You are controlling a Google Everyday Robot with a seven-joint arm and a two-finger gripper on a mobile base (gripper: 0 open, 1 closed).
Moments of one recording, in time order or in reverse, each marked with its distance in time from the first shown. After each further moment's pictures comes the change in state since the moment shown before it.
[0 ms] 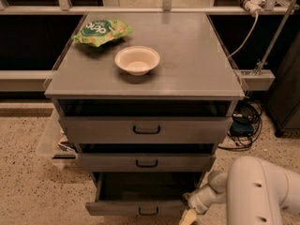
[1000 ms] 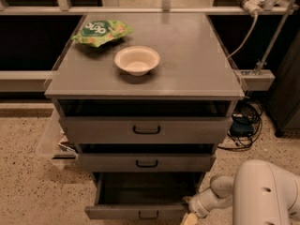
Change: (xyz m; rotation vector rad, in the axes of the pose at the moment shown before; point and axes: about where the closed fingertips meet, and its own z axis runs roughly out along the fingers) arm 0.002 0.015 0.004 0.000 -0.048 -0.001
